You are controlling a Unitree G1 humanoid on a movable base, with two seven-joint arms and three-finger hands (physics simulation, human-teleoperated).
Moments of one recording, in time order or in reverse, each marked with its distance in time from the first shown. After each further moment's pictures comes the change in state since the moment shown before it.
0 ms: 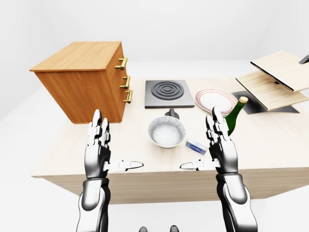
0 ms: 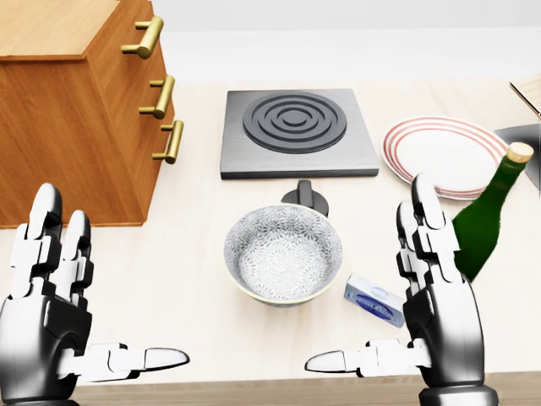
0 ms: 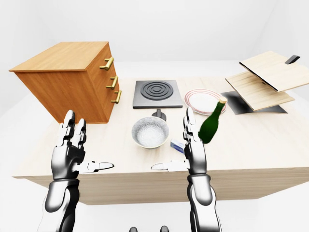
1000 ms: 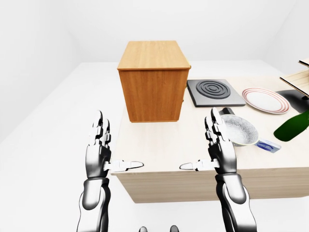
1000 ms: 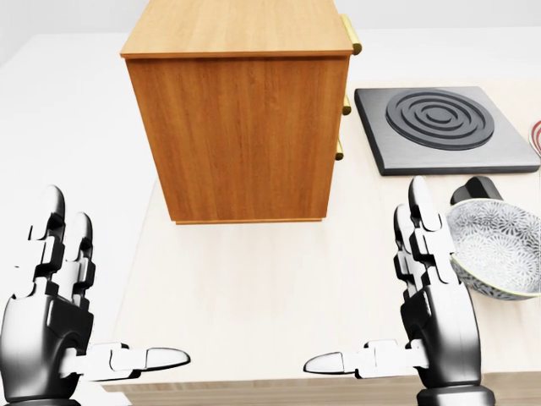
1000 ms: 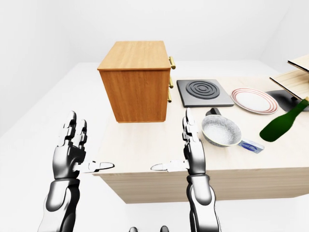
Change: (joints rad) left arm -0.005 0.001 0.002 0.016 0.006 0.000 -0.002; right arm 0.000 0.000 0.003 0.015 0.004 0.000 0.002
